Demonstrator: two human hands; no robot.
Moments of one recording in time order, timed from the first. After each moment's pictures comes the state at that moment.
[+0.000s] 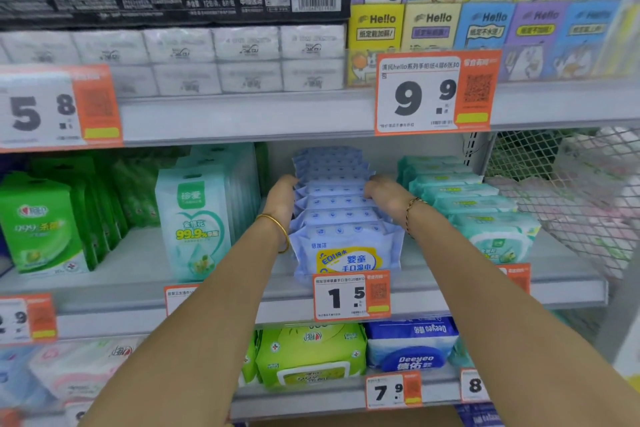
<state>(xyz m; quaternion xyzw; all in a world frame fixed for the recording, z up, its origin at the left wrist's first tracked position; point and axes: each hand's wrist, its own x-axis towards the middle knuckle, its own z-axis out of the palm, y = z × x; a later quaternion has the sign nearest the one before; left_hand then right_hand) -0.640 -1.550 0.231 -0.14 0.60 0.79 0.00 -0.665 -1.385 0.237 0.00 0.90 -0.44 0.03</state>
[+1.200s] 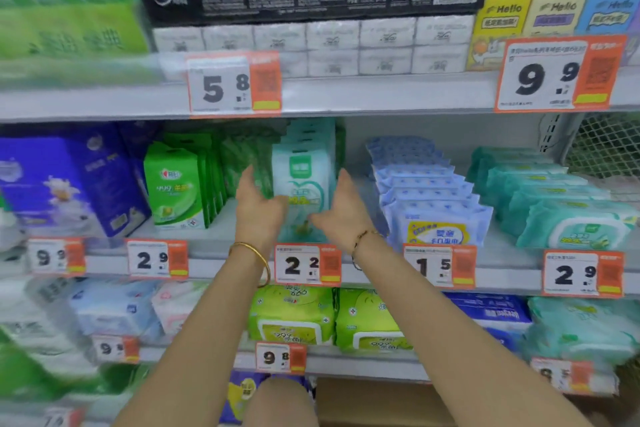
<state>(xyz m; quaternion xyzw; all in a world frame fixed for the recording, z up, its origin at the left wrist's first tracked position) -0.515 -1.676 0.234 -0.12 0.74 0.60 -0.28 -0.559 -1.569 0.218 -0.16 0.83 -0.52 -0.06</state>
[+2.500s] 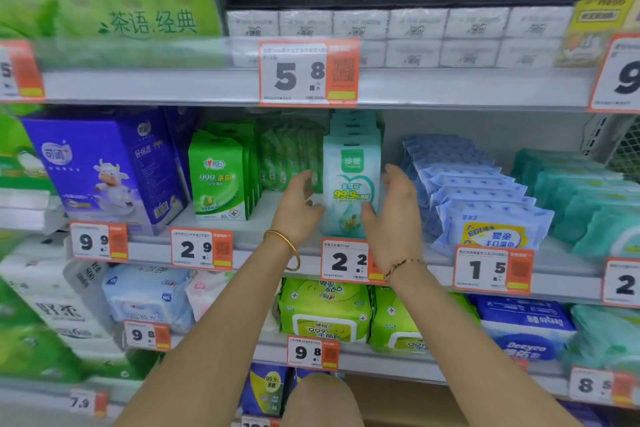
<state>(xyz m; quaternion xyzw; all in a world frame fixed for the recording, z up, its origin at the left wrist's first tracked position) -0.538 -1.727 0.206 -0.02 0.81 0.57 -0.16 -0.526 -1.589 0.209 -0.10 0.85 -0.44 -0.26</state>
